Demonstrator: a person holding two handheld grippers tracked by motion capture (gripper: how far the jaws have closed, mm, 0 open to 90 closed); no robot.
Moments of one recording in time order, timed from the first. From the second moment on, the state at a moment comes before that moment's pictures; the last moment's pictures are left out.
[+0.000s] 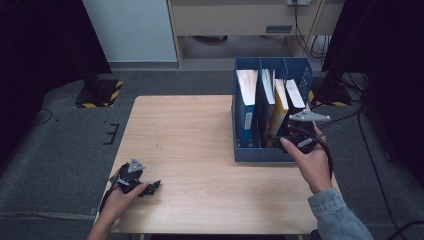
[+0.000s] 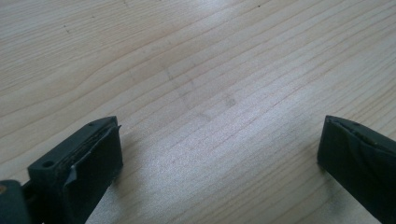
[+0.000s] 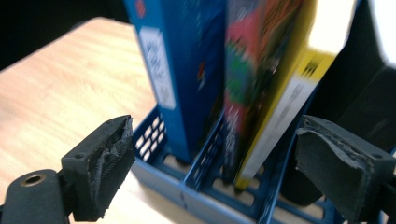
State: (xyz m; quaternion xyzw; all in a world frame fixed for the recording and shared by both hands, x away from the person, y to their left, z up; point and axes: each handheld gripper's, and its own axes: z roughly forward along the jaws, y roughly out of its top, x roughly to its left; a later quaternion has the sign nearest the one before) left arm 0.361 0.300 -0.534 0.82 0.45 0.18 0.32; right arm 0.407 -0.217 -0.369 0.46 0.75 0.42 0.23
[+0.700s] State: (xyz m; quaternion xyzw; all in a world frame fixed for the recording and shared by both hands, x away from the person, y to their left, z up) left arm 0.359 0.299 -0.535 0.81 0.45 0.18 0.32; right arm 0.362 -0.198 -0.433 0.45 0.76 0.43 0.18
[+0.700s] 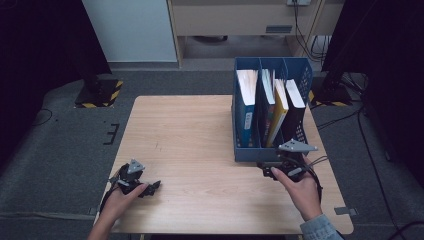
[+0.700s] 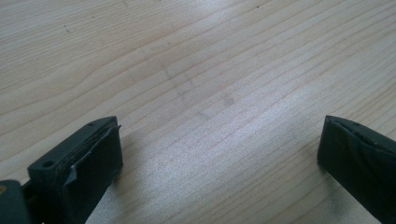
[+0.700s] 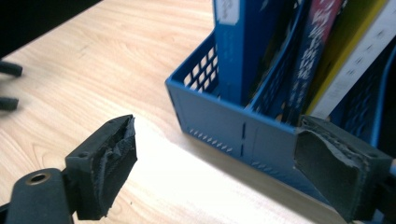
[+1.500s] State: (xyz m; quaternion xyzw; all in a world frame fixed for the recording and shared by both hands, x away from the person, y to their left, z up) left arm 0.359 0.300 -0.535 0.81 0.45 0.18 0.32; right arm 0.344 -0.135 -0.485 0.38 0.83 0.38 0.14
